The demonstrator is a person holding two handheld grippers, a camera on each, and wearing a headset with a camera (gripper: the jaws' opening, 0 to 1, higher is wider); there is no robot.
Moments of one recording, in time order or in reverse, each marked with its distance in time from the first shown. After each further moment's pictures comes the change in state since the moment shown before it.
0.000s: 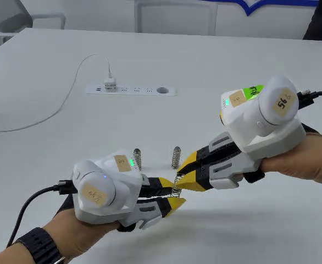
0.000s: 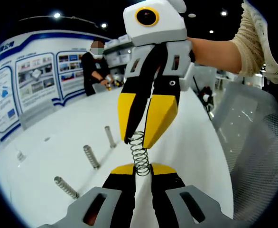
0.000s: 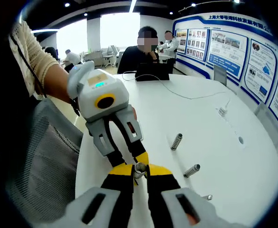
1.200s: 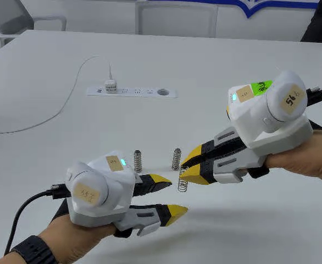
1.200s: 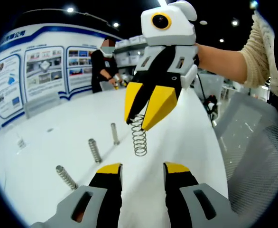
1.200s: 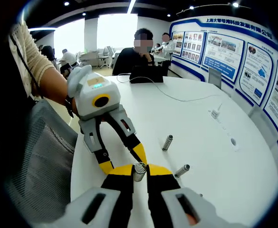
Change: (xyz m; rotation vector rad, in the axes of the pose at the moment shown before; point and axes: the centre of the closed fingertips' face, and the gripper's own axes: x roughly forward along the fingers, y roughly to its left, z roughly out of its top) left arm -0.009 0.005 -0.003 -0.103 -0.022 0.040; right arm -0.013 -0.014 0.004 -0.008 -0.013 -0.059
